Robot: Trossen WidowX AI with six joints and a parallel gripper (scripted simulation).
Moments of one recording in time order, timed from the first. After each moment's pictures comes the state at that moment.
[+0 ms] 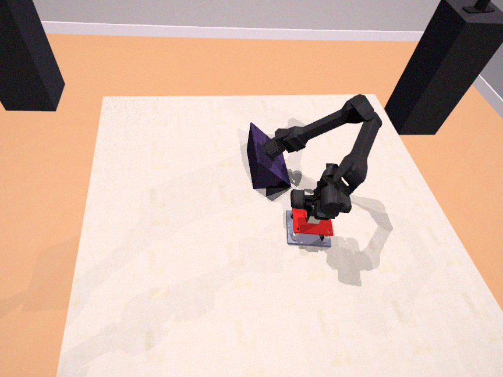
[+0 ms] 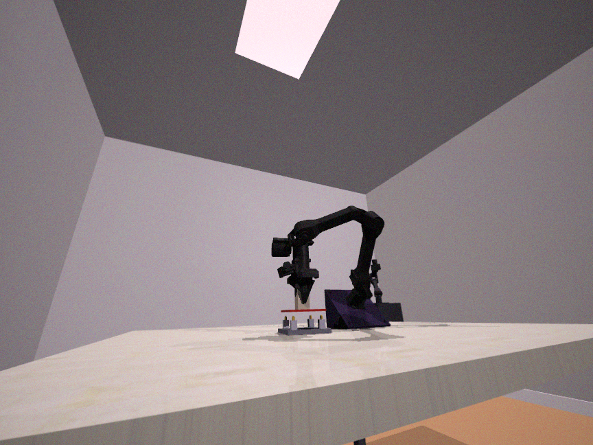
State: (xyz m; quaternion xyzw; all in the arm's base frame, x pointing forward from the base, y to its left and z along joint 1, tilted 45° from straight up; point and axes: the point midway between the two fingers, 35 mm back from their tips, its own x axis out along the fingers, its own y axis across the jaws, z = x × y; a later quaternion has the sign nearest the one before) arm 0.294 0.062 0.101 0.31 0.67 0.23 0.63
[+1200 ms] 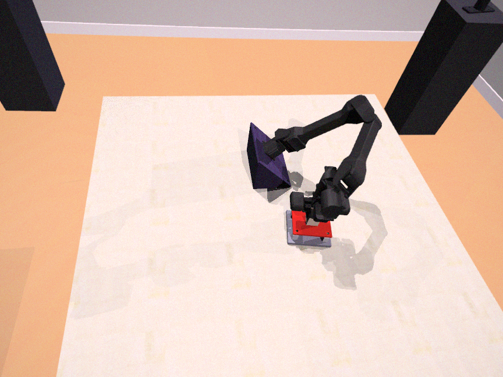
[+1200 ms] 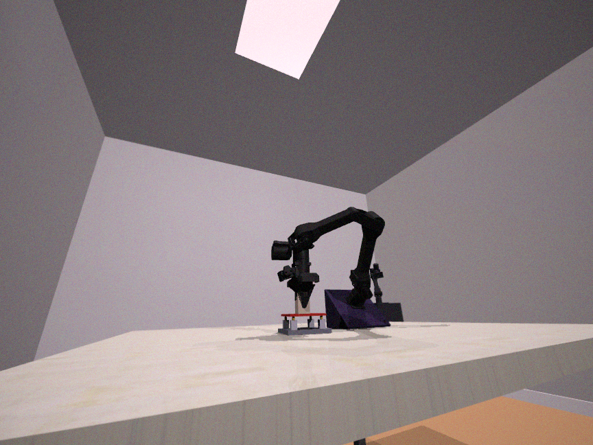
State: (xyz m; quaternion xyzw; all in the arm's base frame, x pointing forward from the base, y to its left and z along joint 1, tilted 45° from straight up) arm 0.294 0.071 0.093 0.30 0.67 0.23 0.63
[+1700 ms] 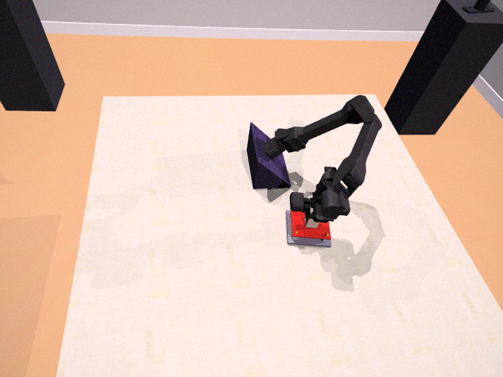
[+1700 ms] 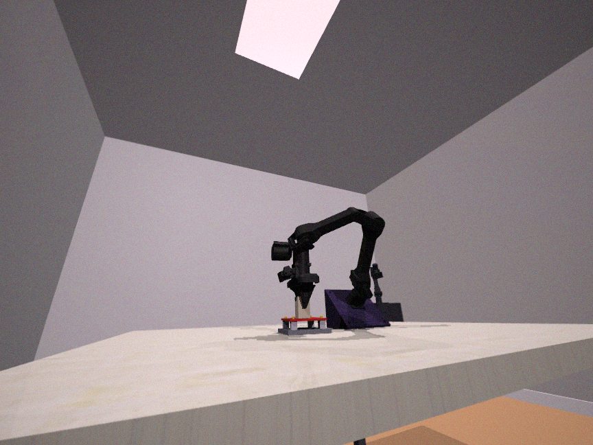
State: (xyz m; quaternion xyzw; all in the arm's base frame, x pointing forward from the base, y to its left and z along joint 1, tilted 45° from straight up) arm 0.294 0.073 0.091 0.31 0.67 0.23 0.63
